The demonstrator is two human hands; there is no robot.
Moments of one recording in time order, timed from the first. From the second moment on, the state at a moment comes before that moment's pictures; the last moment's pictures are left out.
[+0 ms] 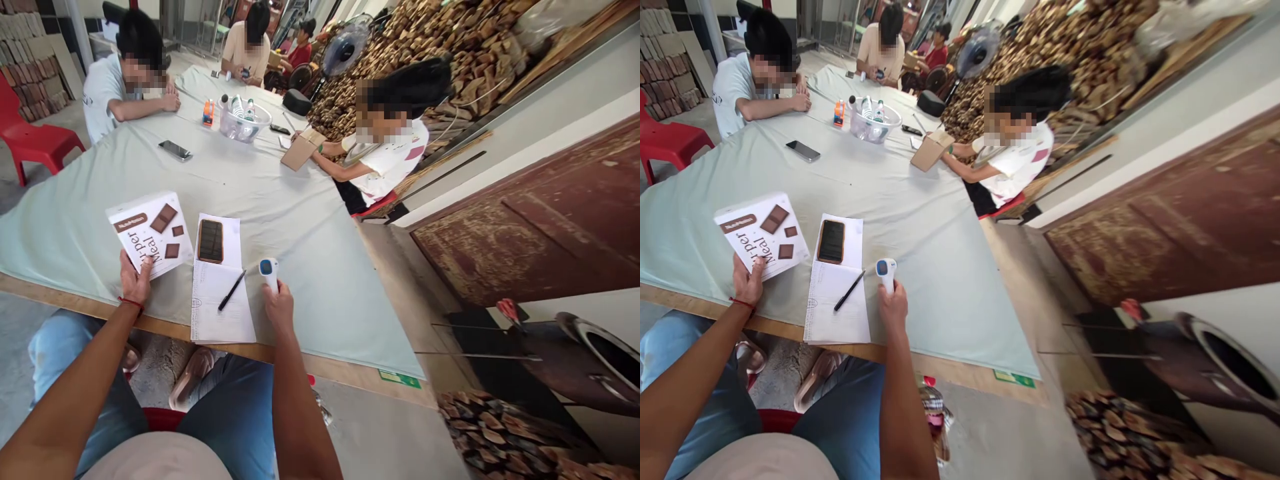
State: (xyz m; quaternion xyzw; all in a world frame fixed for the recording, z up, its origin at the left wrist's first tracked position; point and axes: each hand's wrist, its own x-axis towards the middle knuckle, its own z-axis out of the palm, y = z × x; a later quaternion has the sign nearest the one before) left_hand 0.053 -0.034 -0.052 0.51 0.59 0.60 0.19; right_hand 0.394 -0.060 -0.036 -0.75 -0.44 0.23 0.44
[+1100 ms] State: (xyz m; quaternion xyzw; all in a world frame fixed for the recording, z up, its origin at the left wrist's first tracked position) left_hand 0.057 -0.034 -0.046 0.56 0.61 0.55 0.14; right_hand 0.220 -0.066 -0.023 -0.46 -0.41 0.62 0.49
